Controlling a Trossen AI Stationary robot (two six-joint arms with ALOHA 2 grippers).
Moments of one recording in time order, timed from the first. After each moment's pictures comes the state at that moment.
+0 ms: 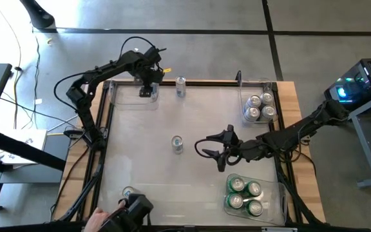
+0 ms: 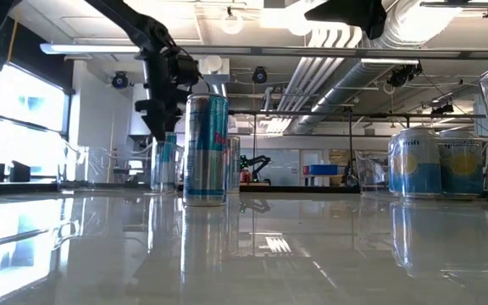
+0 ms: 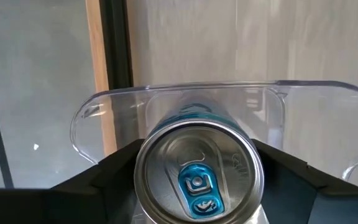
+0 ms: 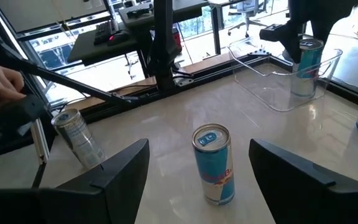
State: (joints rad) left arm 0.82 1.82 1.51 -1.04 -0.03 0.90; right arm 0.42 1.28 0.83 0.14 0.64 0.41
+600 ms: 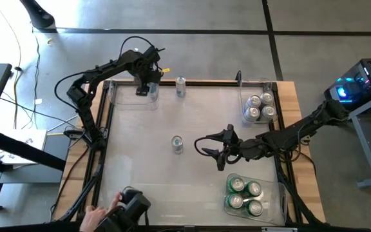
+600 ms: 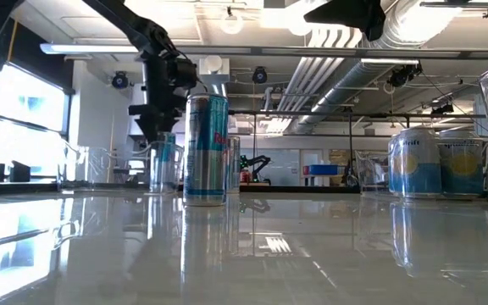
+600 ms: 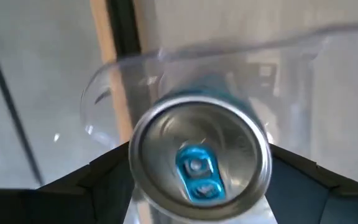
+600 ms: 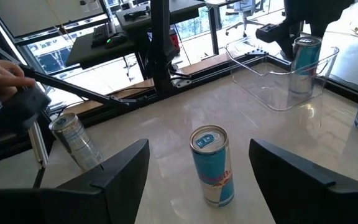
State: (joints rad) left arm 0.85 1.83 1.51 -1.05 -0.11 1.01; right arm 0.42 1.28 0.83 0.14 0.64 0.43
